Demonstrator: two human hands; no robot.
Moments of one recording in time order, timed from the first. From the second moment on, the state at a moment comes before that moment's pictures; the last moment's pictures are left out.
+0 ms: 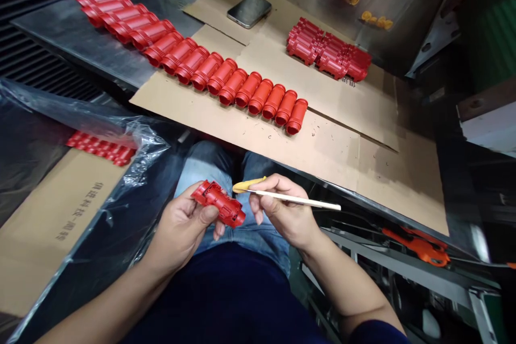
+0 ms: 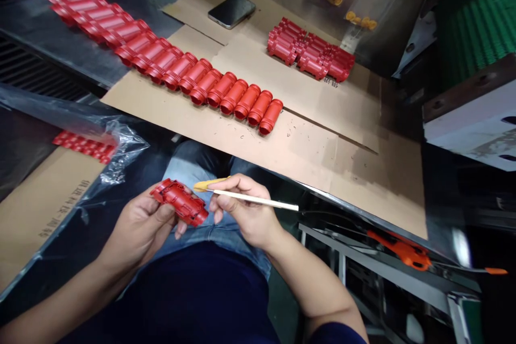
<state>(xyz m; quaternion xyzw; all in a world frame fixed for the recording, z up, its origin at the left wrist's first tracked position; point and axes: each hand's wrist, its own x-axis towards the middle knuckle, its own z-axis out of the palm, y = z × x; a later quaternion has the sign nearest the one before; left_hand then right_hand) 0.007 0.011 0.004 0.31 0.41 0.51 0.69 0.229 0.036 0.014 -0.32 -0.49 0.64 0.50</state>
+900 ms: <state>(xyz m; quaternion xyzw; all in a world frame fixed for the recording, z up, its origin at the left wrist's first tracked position) 0.003 0.012 0.003 0.29 0.40 0.57 0.66 0.235 0.013 0.012 -0.36 -0.67 0.46 0.46</state>
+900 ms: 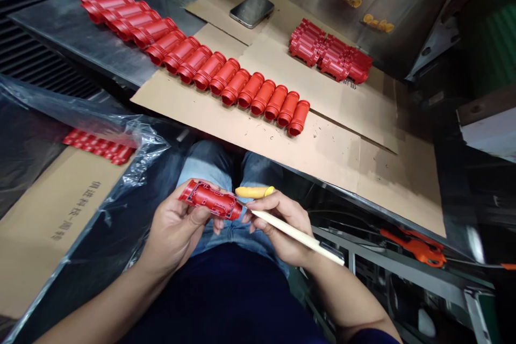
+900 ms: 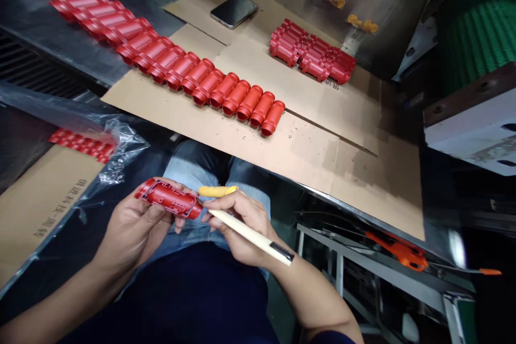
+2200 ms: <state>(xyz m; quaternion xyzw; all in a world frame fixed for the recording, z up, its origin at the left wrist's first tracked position) -0.003 0.006 0.004 0.36 0.45 0.54 0.61 0.234 0.011 0.019 -0.34 -0.74 0.28 0.52</state>
